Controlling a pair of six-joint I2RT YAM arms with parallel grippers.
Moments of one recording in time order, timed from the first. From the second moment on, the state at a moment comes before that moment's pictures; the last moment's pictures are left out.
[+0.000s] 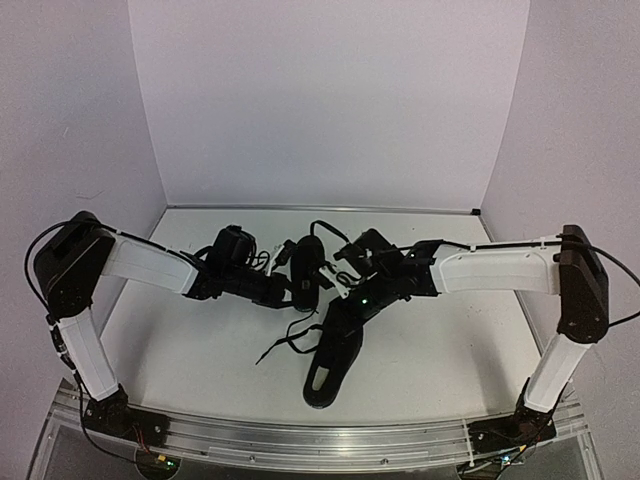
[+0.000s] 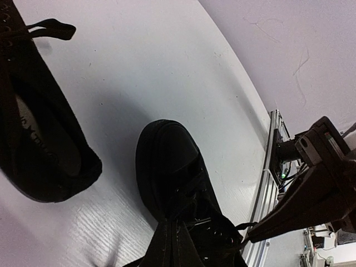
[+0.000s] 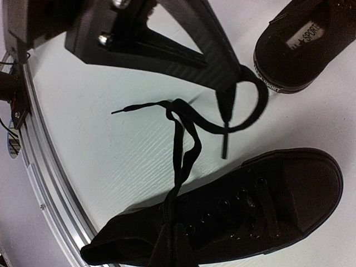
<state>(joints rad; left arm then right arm) -0.71 1.79 0.94 0.24 0.66 -0.45 0.95 1.77 1.25 -0.44 -0.29 0.22</state>
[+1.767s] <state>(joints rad) -0.86 1.94 0.91 0.53 1.05 -0.60 0.91 1.55 1.00 -0.33 -0.40 0.47</state>
